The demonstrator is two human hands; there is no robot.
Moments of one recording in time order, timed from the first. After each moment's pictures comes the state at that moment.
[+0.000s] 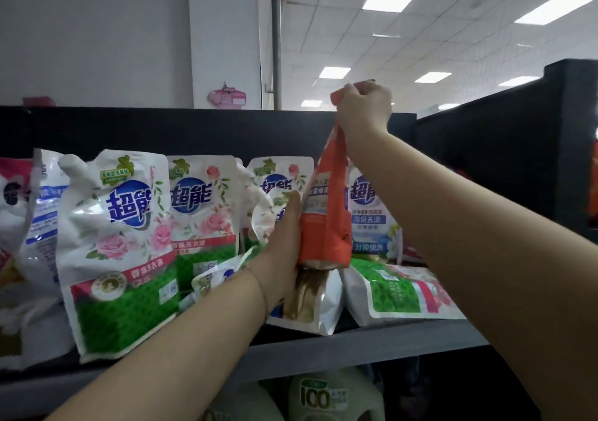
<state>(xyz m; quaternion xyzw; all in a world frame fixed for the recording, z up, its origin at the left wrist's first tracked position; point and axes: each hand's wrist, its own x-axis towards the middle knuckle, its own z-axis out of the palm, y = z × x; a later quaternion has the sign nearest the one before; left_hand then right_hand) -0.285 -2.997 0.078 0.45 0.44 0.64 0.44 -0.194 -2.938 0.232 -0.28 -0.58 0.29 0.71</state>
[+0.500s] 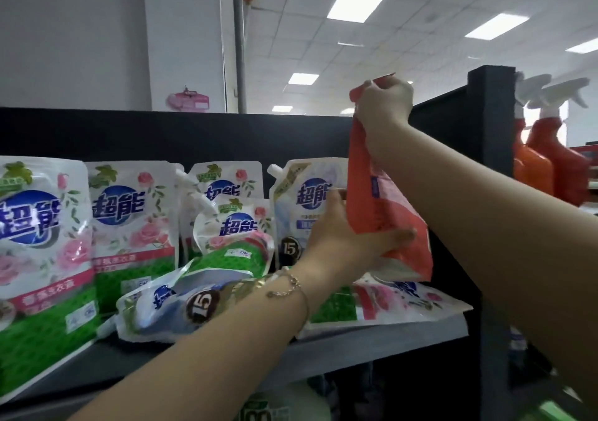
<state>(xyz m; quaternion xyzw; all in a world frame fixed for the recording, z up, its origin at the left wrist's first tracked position) -0.159 -2.971 0.099 0.67 0.47 0.53 0.22 -0.093 -2.888 0.238 -0.30 -0.53 0.27 0.75</state>
